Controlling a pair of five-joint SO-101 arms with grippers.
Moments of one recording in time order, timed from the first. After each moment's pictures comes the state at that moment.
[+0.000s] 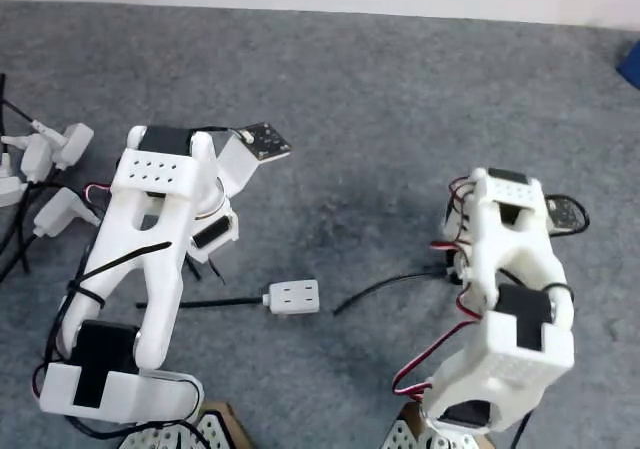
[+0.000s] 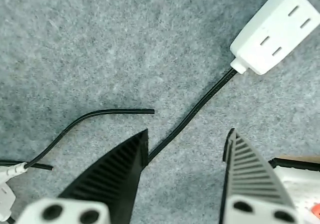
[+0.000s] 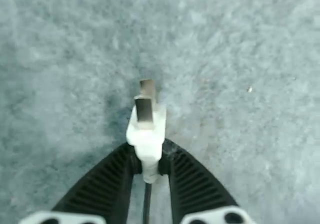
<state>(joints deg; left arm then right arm) 0.0 -5.0 16.0 92.3 -37.2 5.6 12.7 20.0 73.1 -63.2</state>
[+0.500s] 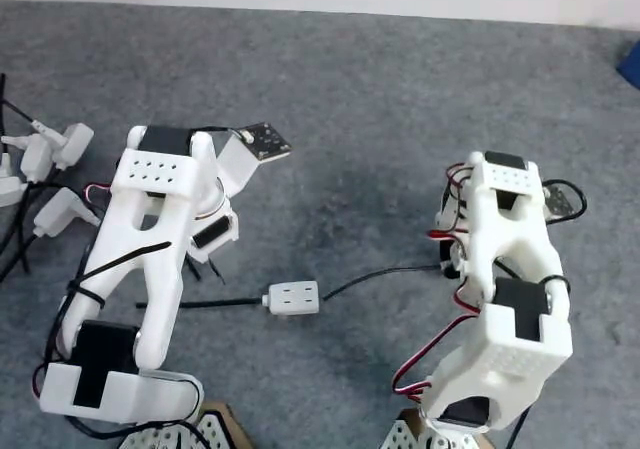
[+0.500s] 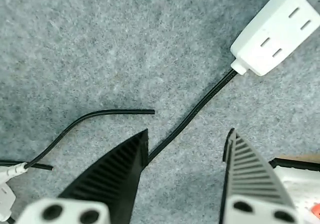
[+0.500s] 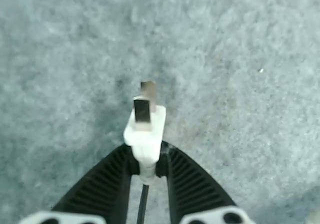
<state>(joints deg) 0.0 -5.0 16.0 92.3 -37.2 4.8 13.6 15.7 77.2 -60.4</state>
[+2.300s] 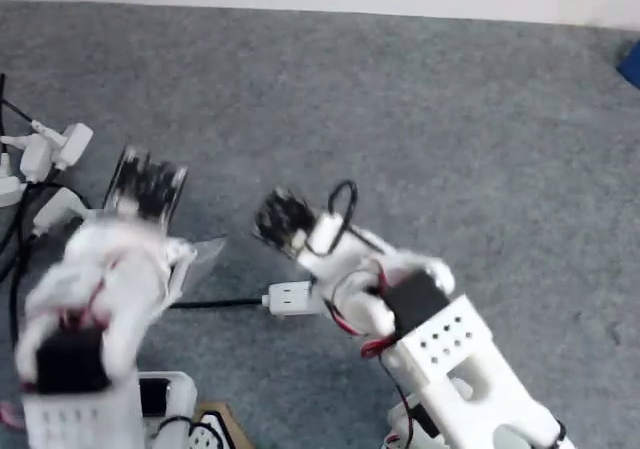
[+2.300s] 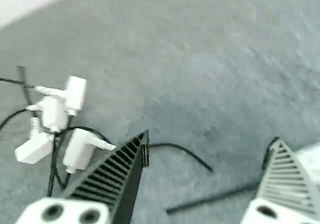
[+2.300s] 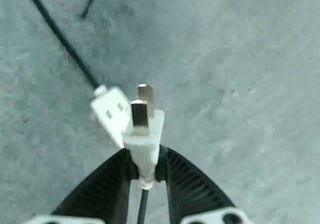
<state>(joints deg) -9.5 -76.4 47.4 75.6 -17.4 -40.4 -49.0 47.9 66.9 28.6</state>
